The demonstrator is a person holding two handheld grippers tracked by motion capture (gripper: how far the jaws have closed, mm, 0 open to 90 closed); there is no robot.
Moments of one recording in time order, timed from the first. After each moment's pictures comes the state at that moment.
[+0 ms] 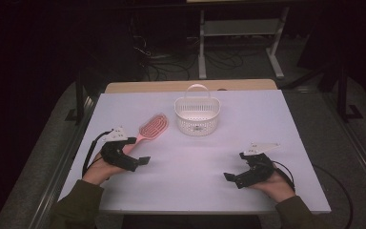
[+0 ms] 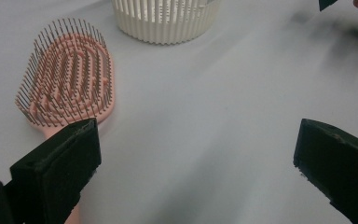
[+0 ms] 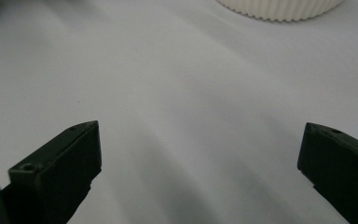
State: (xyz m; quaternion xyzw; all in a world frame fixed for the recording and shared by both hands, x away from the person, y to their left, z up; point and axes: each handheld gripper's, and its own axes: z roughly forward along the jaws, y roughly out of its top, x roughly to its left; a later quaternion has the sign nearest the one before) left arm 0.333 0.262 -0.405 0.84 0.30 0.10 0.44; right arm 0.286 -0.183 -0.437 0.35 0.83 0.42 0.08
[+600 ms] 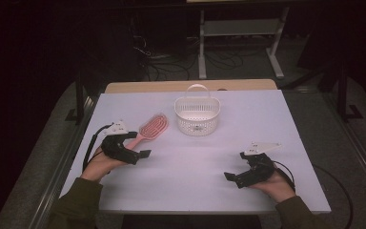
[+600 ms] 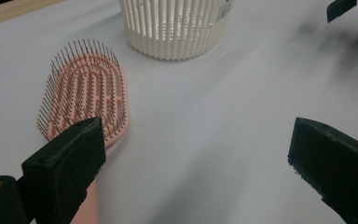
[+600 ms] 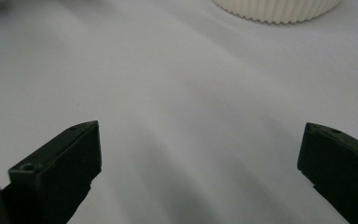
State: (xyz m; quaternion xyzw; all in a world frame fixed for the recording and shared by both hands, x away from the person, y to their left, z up) left arm 0.346 0.259 -0.393 0.84 0.30 0.11 0.44; right arm 0.286 -0.184 -0.436 0.36 0.83 0.42 0.08
